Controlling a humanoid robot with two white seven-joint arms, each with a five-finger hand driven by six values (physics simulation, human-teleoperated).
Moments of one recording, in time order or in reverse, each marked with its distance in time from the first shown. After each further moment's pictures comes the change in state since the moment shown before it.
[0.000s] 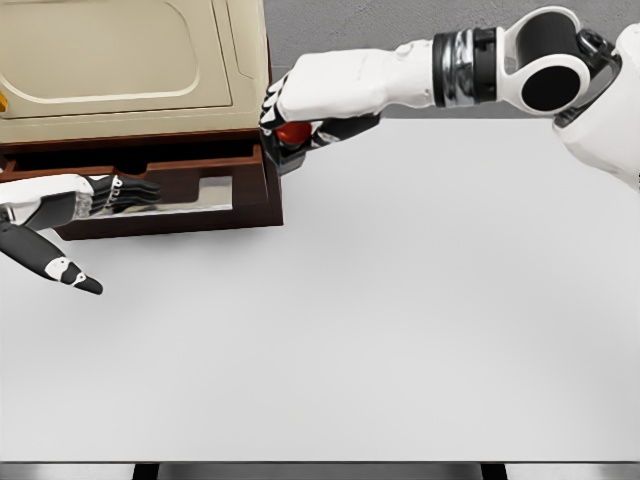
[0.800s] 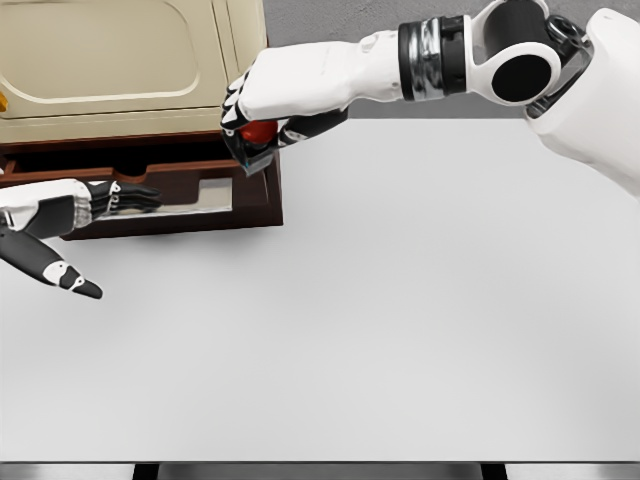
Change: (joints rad) left arm -0.046 0.026 -0.091 -0.006 0.113 0.002 0.002; right arm -0.044 0.060 0.013 -0.007 -0.015 0.012 0.000
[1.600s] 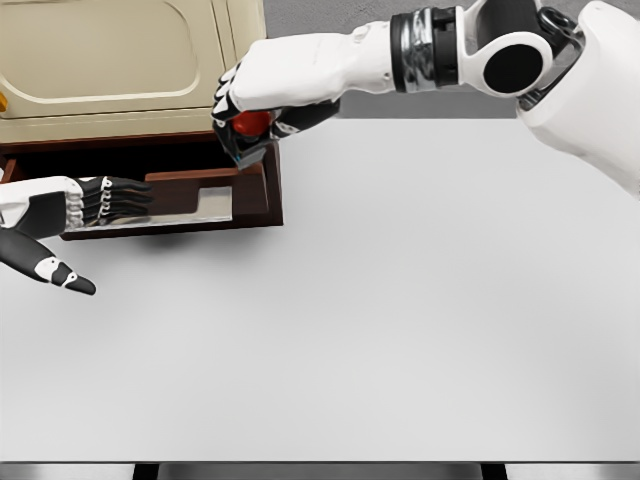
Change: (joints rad) left arm 0.005 0.015 0.010 0.001 0.054 0.037 -0.001; right arm -0.020 0.032 0.006 0.040 -0.016 0.010 0.000
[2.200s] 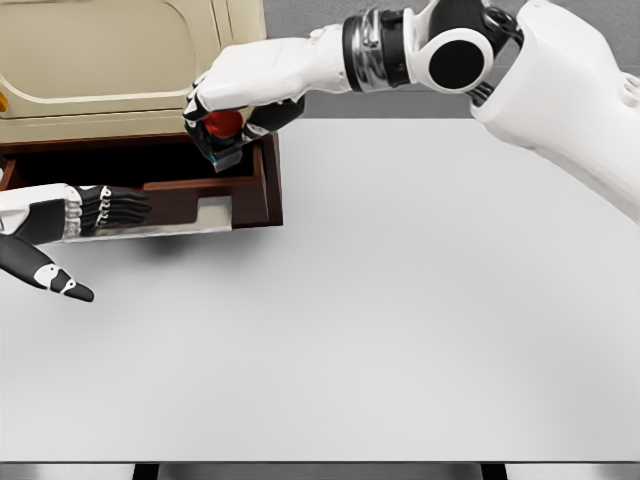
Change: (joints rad) left arm 0.012 0.010 -0.007 -0.004 -0.023 -0.007 0.005; right arm -0.029 0.100 0.055 0.101 -0.001 0.048 0.000
